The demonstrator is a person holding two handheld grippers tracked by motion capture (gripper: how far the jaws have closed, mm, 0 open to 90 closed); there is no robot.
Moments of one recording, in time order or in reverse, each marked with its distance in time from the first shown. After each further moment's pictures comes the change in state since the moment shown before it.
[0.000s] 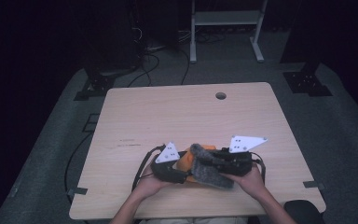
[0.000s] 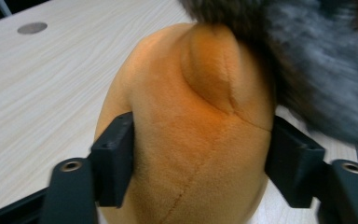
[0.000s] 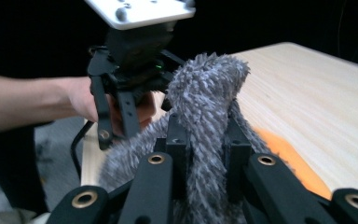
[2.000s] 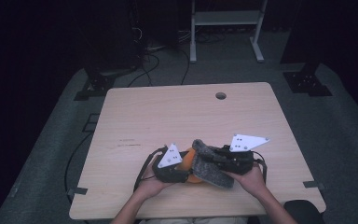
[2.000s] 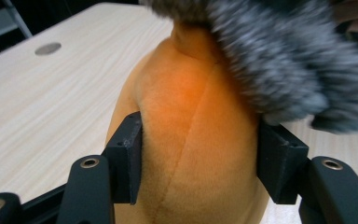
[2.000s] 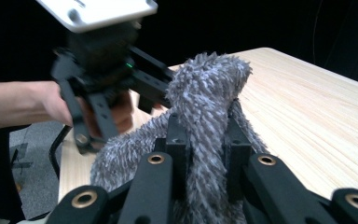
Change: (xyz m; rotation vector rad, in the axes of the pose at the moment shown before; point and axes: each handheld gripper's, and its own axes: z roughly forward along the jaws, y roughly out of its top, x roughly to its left) left arm -0.005 0.004 -0.005 -0.040 0.047 0.060; right arm -0.006 0.002 -0.006 -0.011 -0.072 -0.010
